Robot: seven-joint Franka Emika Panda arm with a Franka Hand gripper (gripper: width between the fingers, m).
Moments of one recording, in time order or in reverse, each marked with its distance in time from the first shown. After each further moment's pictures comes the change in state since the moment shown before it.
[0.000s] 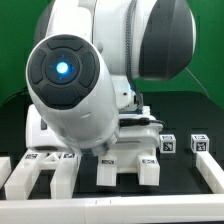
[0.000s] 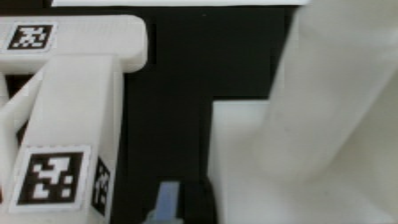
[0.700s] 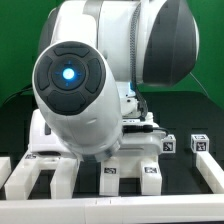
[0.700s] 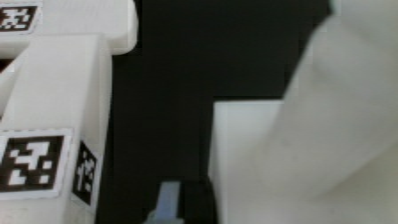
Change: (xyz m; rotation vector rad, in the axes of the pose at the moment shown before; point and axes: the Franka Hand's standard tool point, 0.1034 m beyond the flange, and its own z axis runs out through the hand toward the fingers) arm 0.008 -0.004 0.005 -0.004 0.012 0.018
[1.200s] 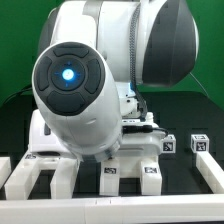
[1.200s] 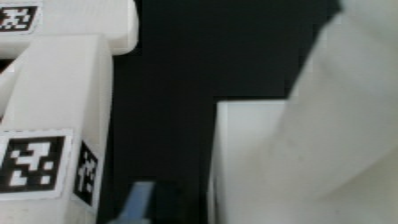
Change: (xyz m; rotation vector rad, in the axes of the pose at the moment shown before) arm 0.000 0.001 0.000 0.001 -0.001 0.001
